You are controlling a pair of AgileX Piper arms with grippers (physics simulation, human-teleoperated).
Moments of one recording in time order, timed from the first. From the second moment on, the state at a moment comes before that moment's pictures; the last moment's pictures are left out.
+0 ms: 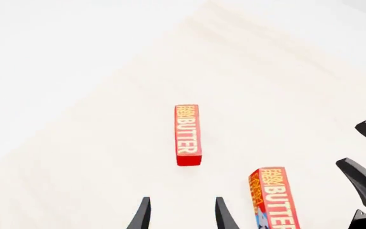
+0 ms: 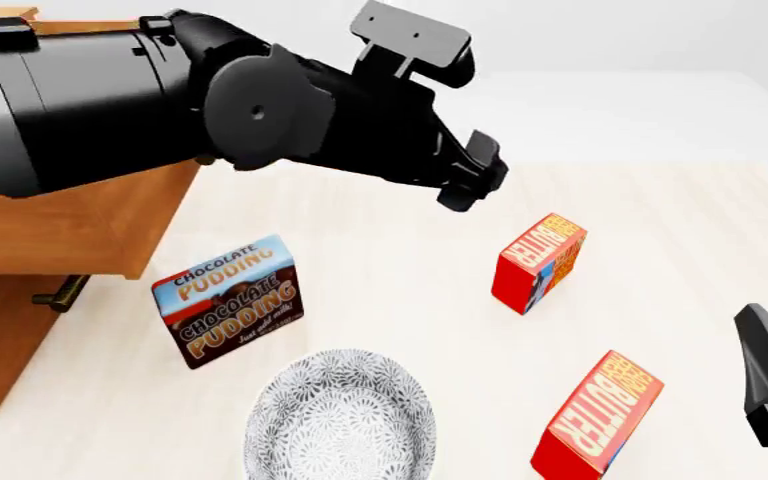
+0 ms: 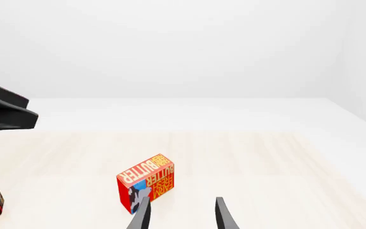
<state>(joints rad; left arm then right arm) -0.86 1.59 -1.36 0.41 0.00 0.00 0.01 0.00 0.00 0.00</state>
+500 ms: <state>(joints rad) -0.88 1.74 -1.46 0.36 -0.04 0.00 0.01 0.00 0.00 0.00</state>
